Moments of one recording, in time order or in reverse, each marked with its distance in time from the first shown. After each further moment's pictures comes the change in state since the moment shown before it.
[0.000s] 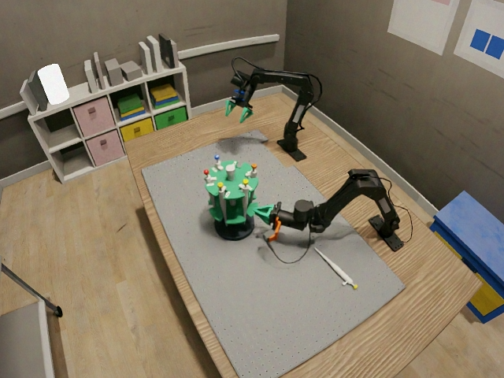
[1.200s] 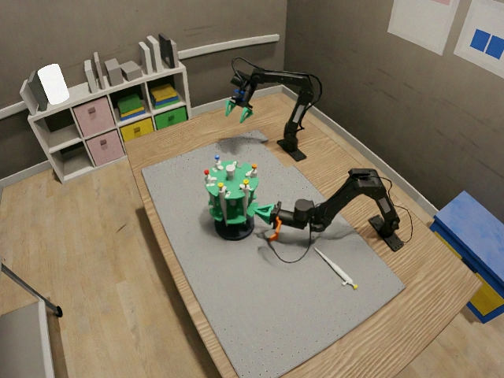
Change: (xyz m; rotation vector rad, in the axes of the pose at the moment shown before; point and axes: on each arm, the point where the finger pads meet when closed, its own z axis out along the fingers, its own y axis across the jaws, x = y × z) left arm 0.001 0.000 0.000 -0.003 -0.015 -0.001; right arm 0.000 0.000 0.000 0.000 0.000 0.000
